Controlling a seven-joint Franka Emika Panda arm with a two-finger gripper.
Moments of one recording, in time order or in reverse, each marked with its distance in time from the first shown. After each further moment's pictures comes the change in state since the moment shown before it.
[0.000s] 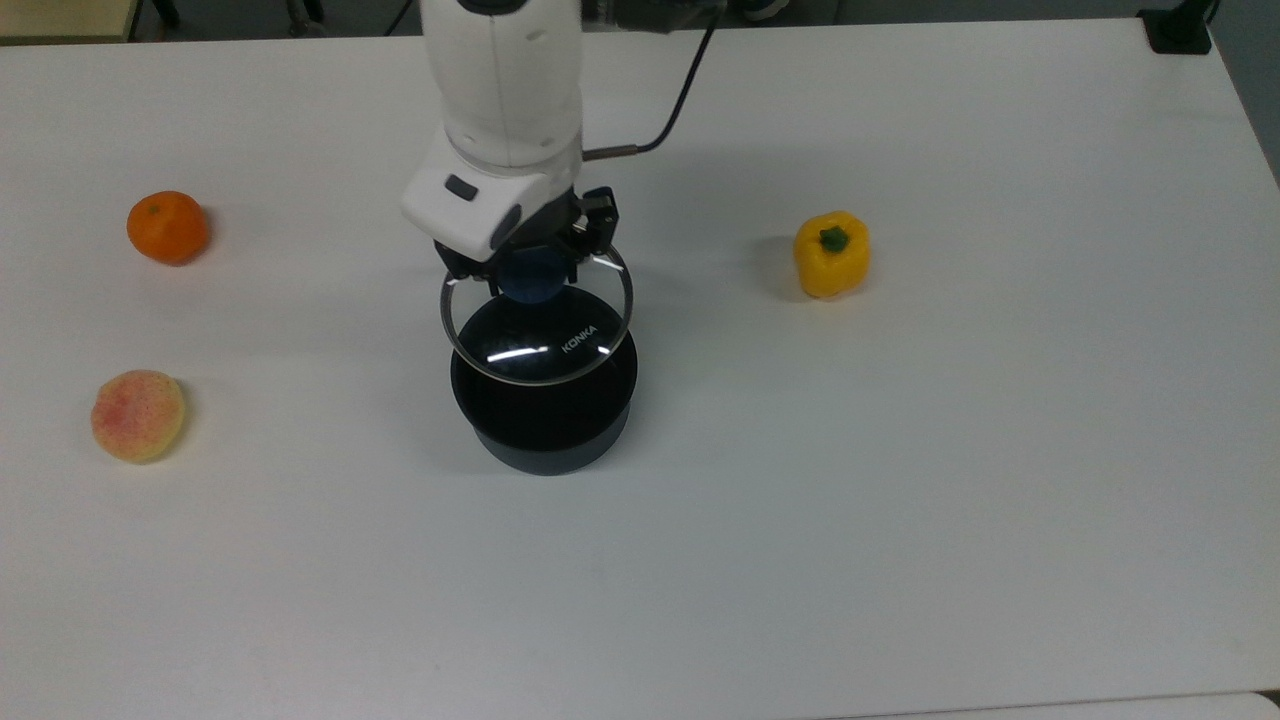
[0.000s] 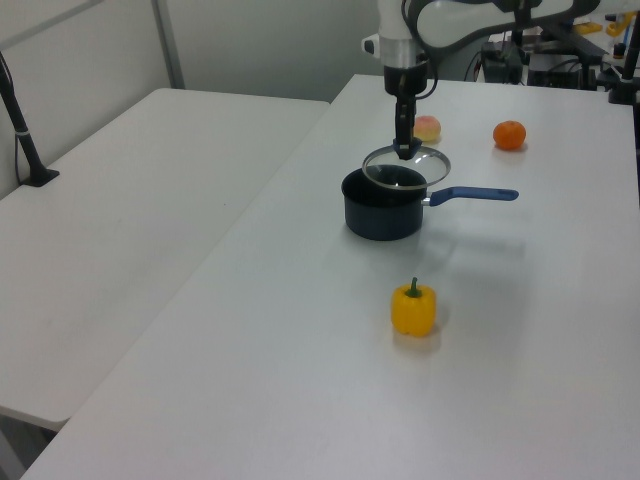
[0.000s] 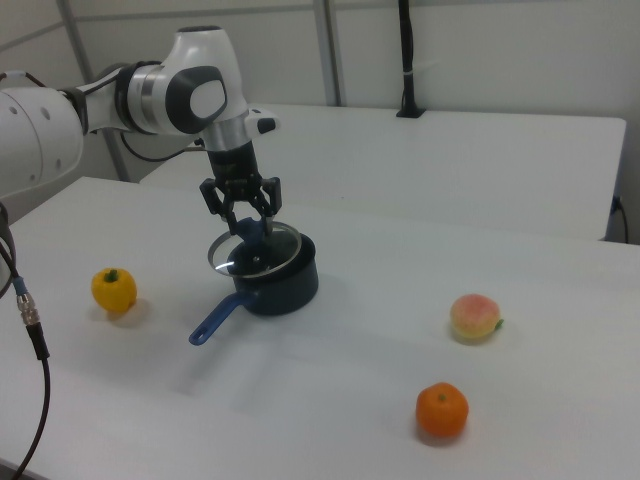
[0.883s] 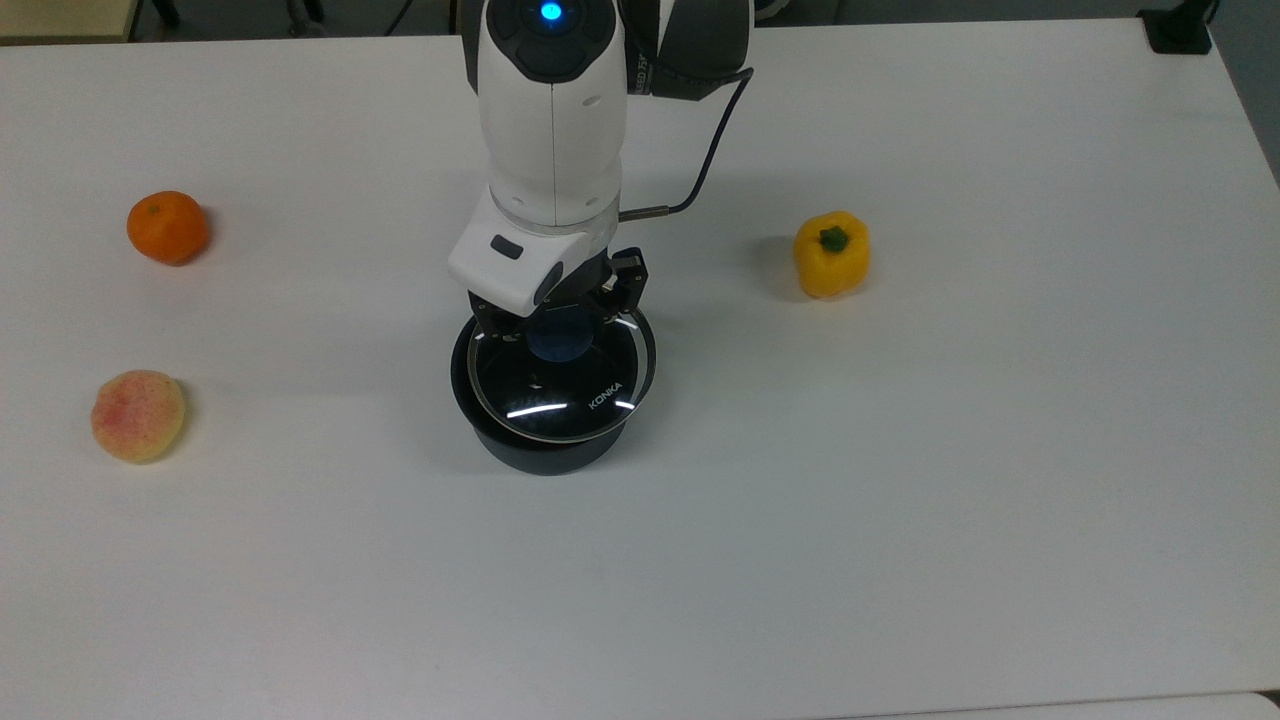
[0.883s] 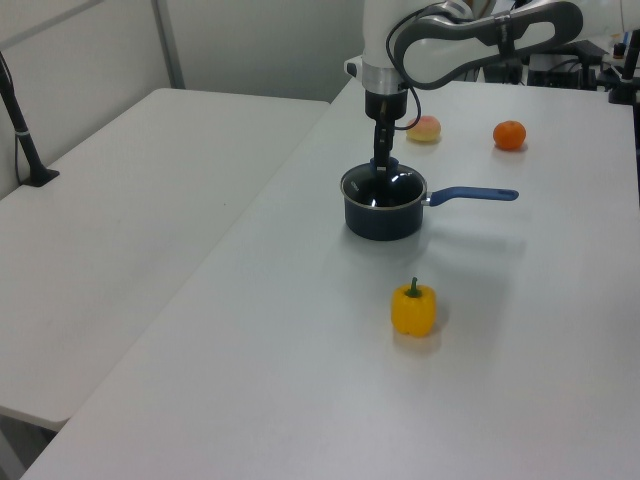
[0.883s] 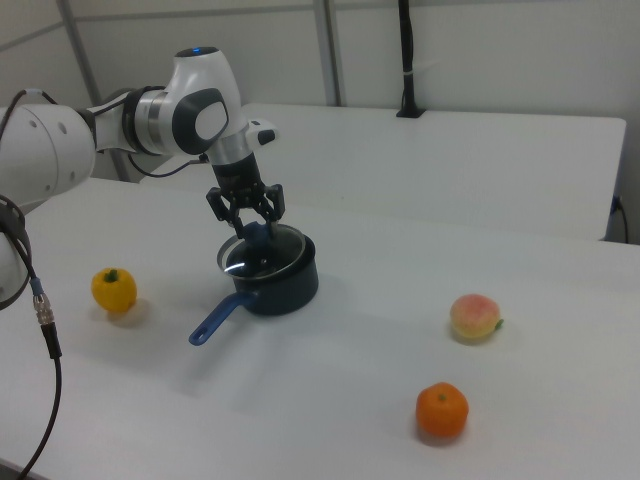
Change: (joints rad) arm 0.026 0.075 0.001 0.010 0.000 0.144 0.014
